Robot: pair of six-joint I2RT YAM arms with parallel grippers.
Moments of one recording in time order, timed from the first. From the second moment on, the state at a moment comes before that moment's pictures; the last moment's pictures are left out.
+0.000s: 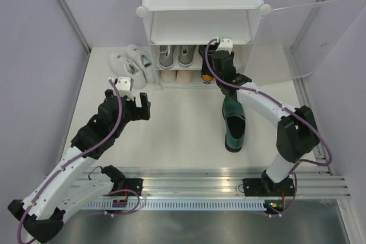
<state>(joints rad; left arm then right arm) -0.62 0.76 0.91 -0.55 -0.39 -0.24 0.54 1.68 1.32 -0.01 0.44 0.28</state>
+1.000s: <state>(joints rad) -0.62 0.75 0.91 -0.55 -0.38 -0.24 0.50 1.85 1.36 0.17 0.45 0.25</state>
